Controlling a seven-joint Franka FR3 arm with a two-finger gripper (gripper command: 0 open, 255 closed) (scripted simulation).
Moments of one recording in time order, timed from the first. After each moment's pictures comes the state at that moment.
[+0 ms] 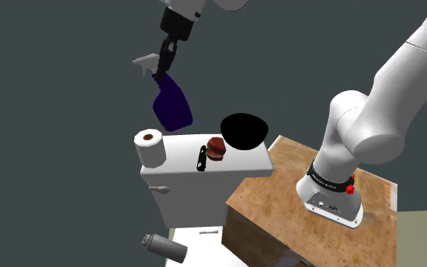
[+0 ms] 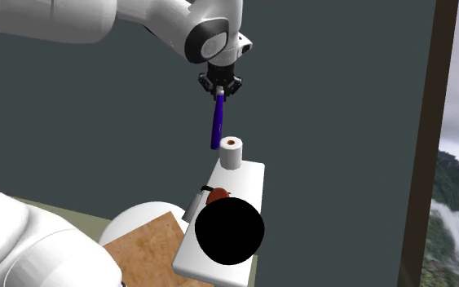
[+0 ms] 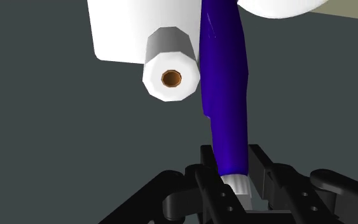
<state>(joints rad) 0.45 -0.28 -0.08 -2.14 0.36 2.22 -0.67</state>
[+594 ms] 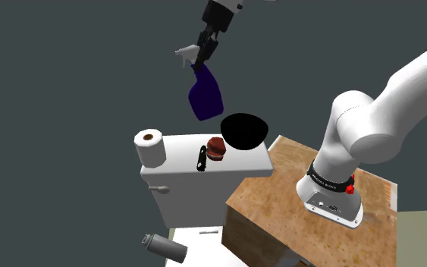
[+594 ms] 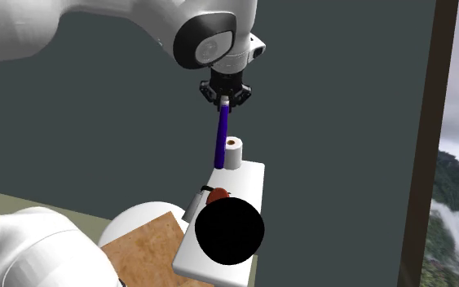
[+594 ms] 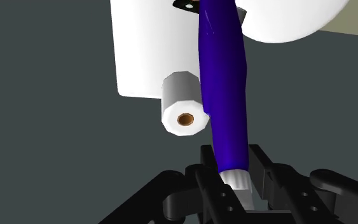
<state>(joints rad) 0.38 -0.53 -0.18 -2.31 0.32 2.10 -0.78</state>
